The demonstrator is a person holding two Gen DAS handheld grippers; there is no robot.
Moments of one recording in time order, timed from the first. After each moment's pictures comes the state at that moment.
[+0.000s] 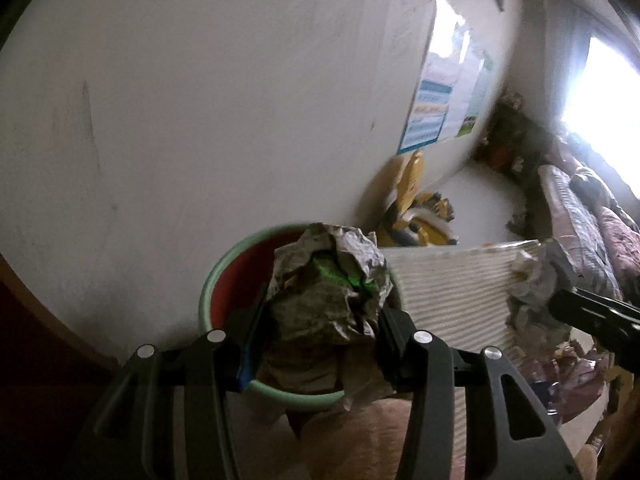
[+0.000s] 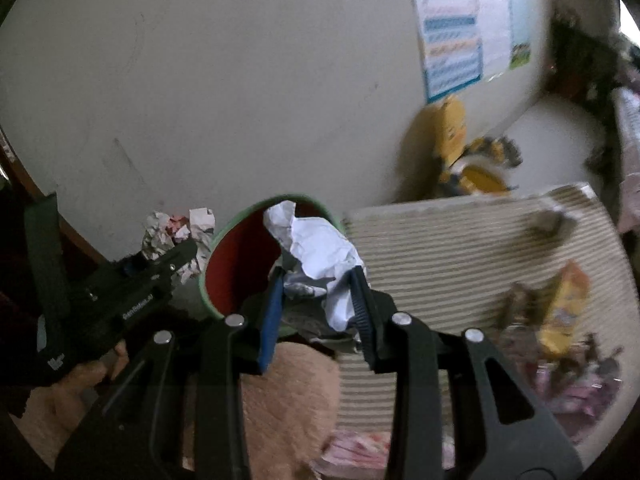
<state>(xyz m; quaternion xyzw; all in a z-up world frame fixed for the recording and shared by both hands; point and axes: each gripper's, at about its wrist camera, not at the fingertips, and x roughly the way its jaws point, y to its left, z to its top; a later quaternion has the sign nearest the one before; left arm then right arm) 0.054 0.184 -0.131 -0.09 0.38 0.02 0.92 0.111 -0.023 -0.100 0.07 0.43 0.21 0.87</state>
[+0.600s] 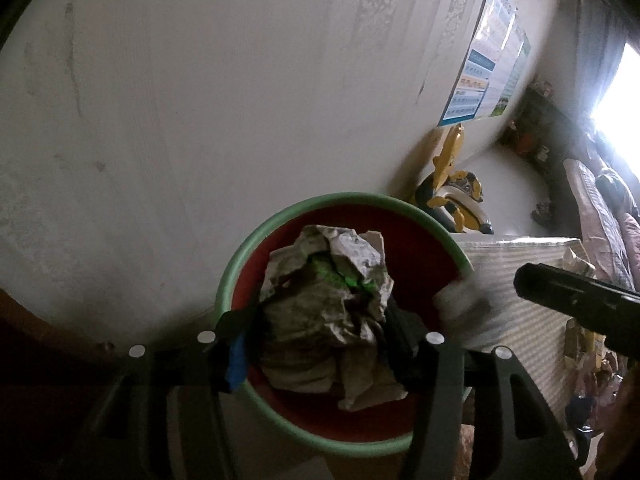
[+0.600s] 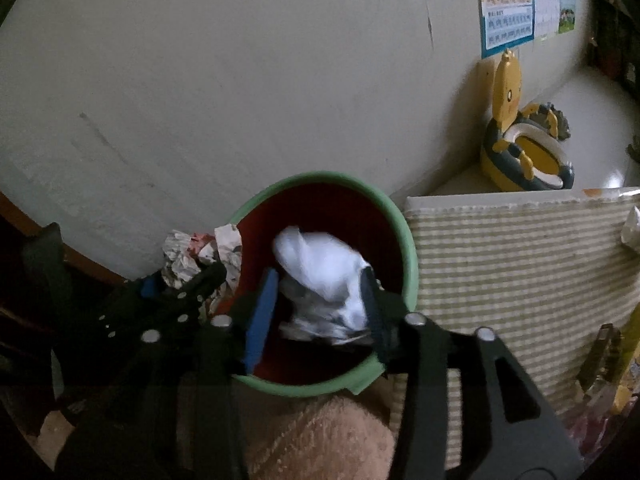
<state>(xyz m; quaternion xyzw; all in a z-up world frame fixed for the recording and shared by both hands) 0.109 0.225 -0.190 -0.10 0.43 0.05 0.90 0.198 0.049 -0.158 0.07 0.49 0.23 0.84</state>
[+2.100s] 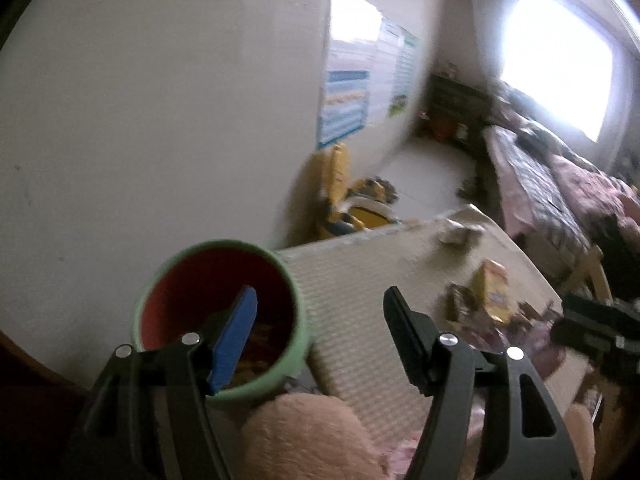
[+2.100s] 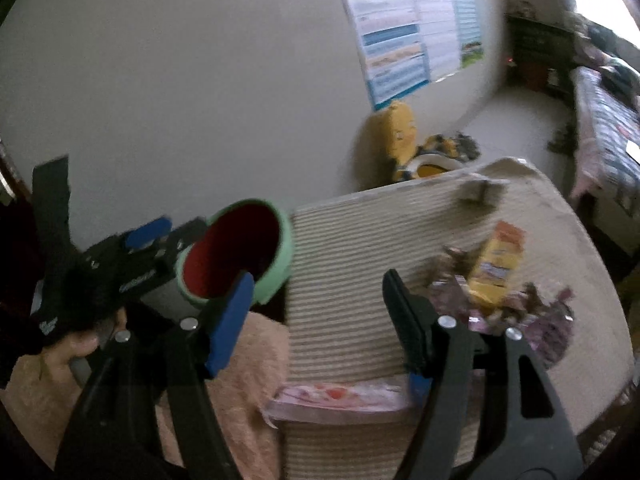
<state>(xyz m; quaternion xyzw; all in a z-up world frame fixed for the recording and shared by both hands) 0.039 0.066 -0.089 -0.01 0.37 -0.09 0.93 0.020 -0.140 -0.070 0.11 0.38 0.11 0.91</state>
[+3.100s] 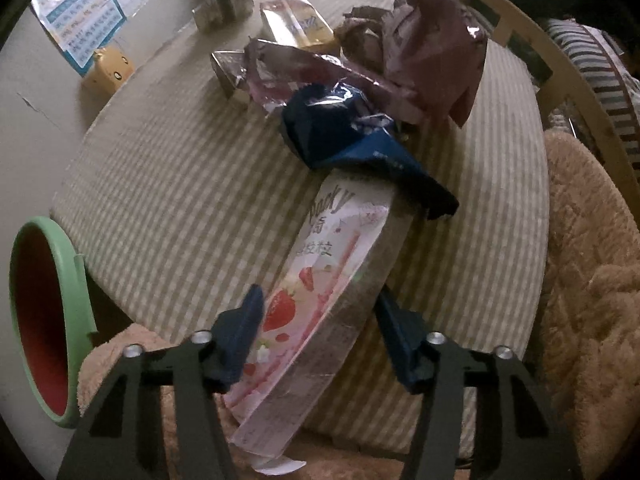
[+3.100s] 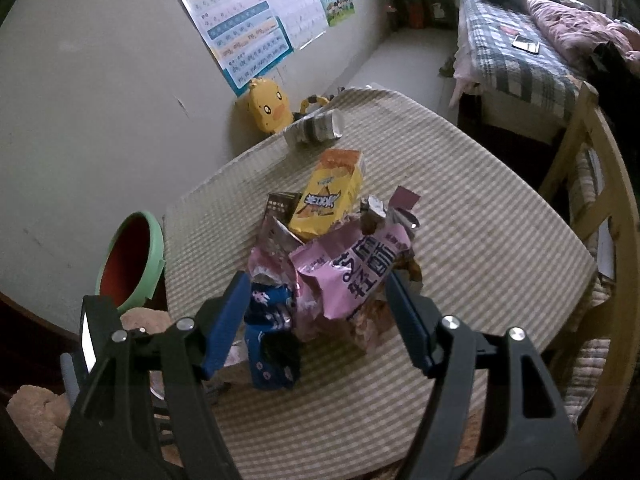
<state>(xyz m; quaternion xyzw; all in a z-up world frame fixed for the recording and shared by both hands) -0.008 -0.085 -0.235 0.27 0.55 -0.34 0.71 -0.014 -0.268 -0.141 0.20 0.44 -0.04 0.88</state>
